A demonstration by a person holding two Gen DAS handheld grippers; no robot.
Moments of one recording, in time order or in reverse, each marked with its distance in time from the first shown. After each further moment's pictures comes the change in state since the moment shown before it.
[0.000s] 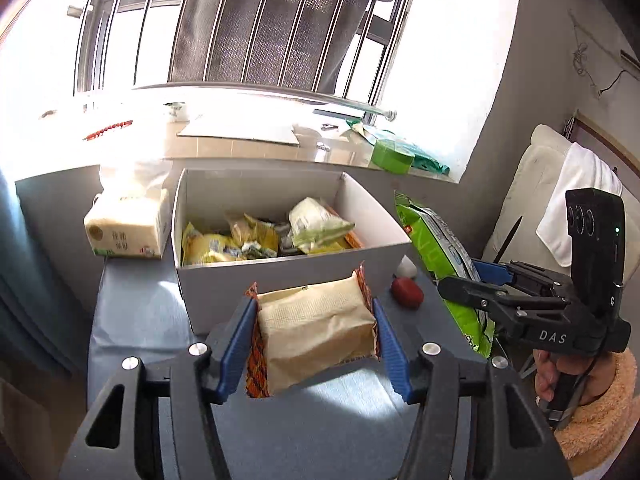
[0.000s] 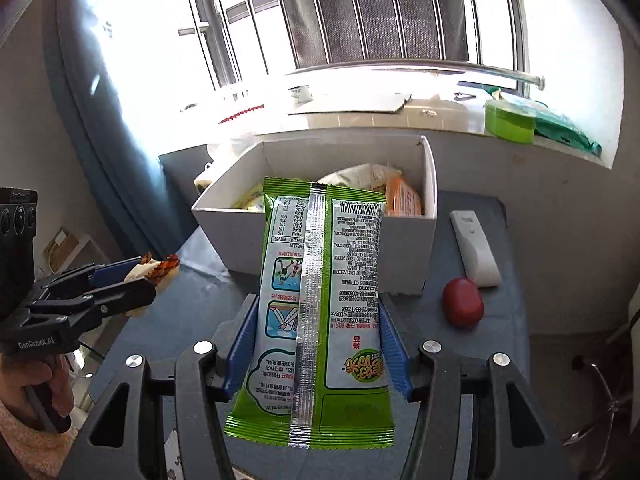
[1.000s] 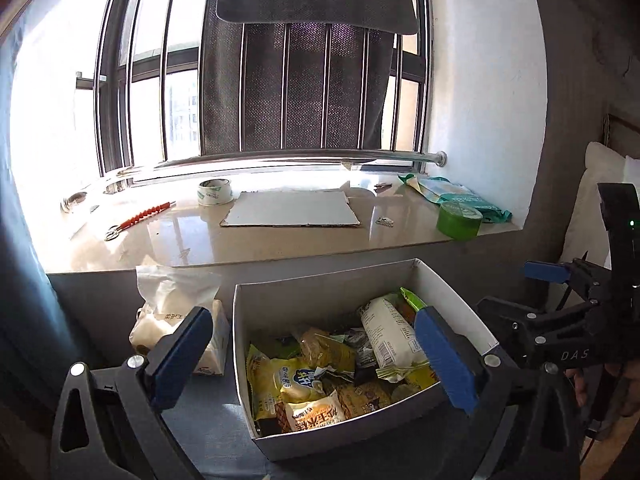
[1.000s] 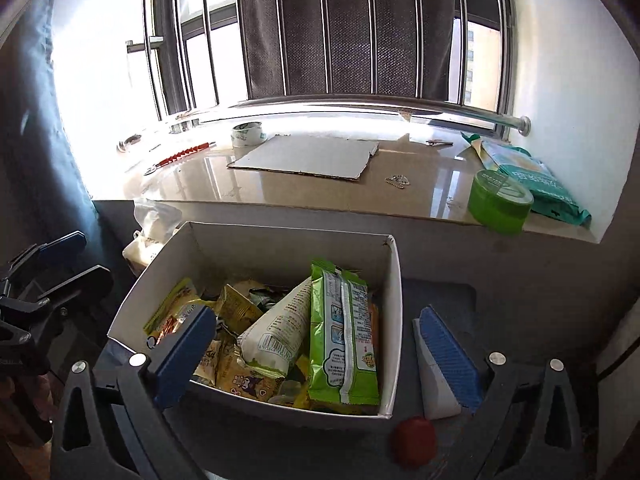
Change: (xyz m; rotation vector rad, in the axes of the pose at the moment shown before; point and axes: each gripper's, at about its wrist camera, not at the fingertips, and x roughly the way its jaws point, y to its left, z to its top) left arm 0.025 0.024 0.079 0.086 -0.182 0.217; right arm 0.061 -0.018 0.102 -0.025 -0.049 -0.228
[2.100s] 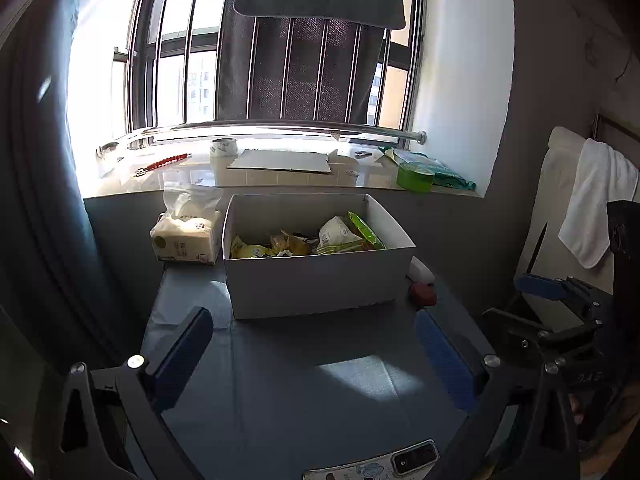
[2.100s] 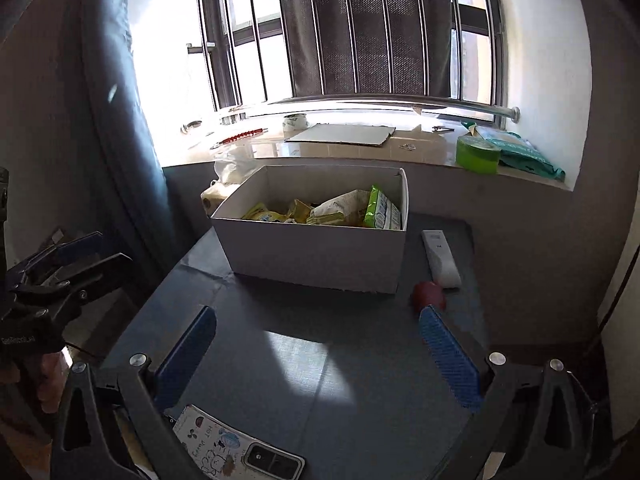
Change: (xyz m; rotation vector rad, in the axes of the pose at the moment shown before) left arm -0.149 -0.063 -0.092 -0.061 0.097 0.010; right arm -0.146 0.015 -0.132 0.020 -0.010 0.149
